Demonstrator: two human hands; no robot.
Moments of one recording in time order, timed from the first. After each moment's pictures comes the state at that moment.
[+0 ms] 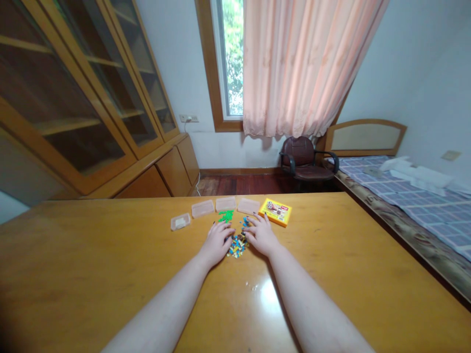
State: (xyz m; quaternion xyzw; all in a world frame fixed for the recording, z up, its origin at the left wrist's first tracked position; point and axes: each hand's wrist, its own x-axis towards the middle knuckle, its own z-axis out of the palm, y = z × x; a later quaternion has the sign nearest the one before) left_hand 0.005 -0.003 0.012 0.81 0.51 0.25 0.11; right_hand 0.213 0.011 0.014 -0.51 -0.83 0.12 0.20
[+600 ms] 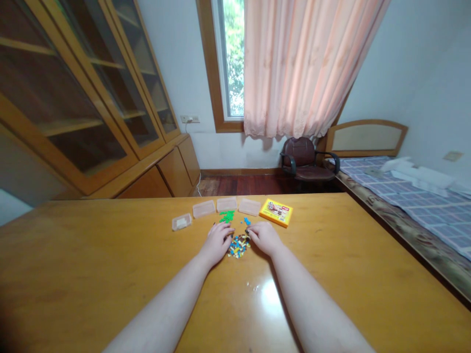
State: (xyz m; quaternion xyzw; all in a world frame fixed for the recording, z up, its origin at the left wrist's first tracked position) left_hand 0.002 0.002 0.003 0.80 0.52 0.28 0.11; right_hand 0.217 0.015 0.010 -0.48 -0.84 0.11 0.23
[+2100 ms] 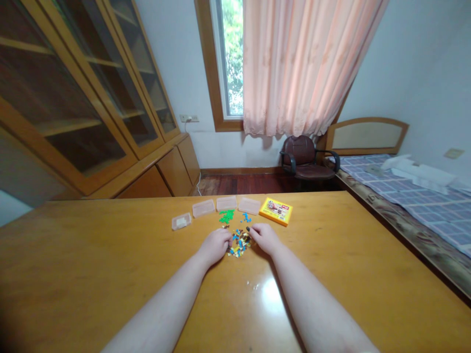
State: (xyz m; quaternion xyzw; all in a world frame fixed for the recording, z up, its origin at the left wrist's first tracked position) left_hand -0.002 0.001 0.013 0.85 0.47 0.19 0.15; right_hand 0.212 0.009 0.011 -0.51 -0.77 0.25 0.29
